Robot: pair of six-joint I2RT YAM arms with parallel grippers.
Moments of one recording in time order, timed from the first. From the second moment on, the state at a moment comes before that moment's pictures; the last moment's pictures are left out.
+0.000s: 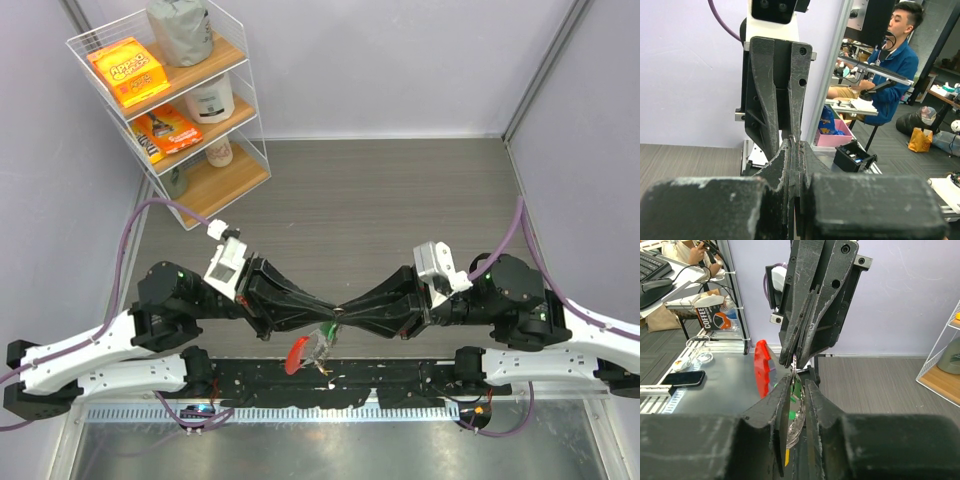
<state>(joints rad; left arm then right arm) -1.24 0.75 0.94 0.25 0.41 -0.39 1.39 0.77 1.09 -0.14 -0.21 0.06</state>
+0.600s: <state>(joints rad) -1.24 0.77 0.93 0.27 0.40 -0.39 1.39 0.77 1.15 -0.24 -0.20 0.04</state>
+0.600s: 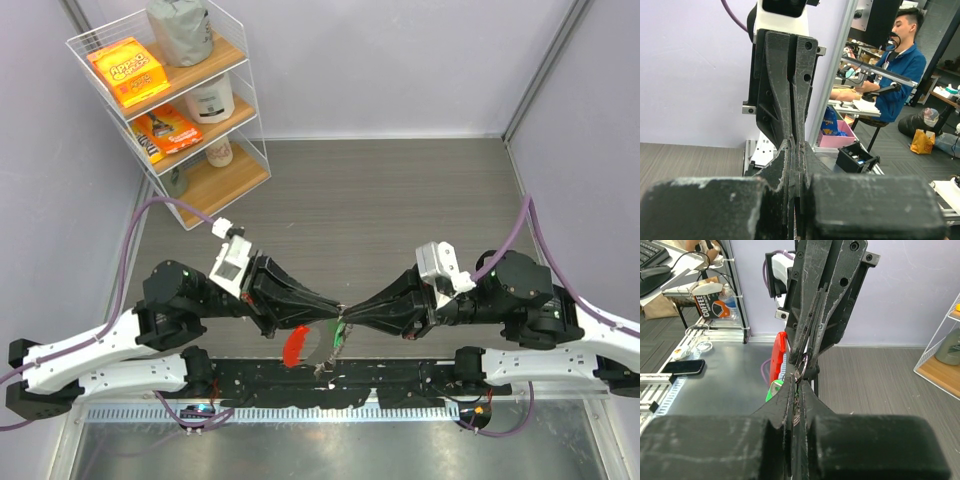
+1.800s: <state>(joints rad) -1.24 0.80 1.14 -0.30 0.52 -0.34 1.39 0.92 1.42 -0.74 -0.30 -0.01</state>
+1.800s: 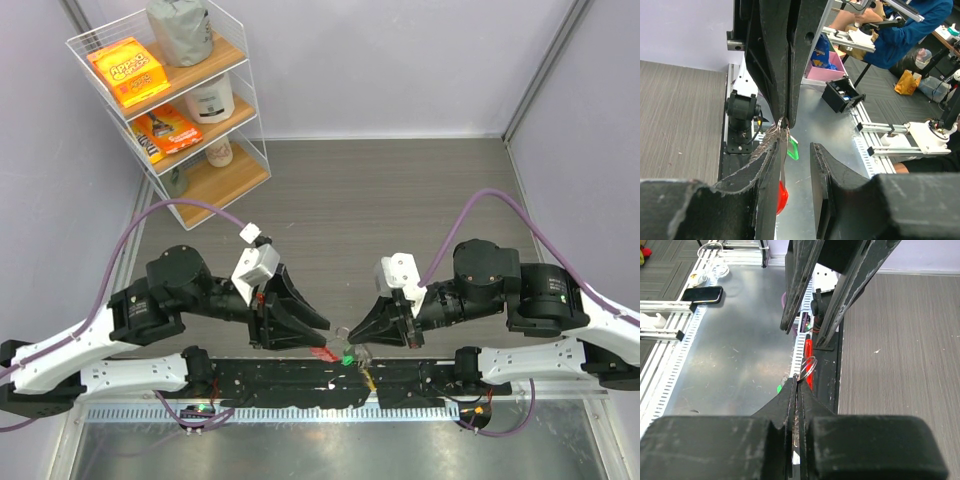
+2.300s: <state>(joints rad) -1.24 0.89 1.18 -0.37 0.53 -0.34 1.39 0.96 1.42 -0.74 -0.36 -0.03</state>
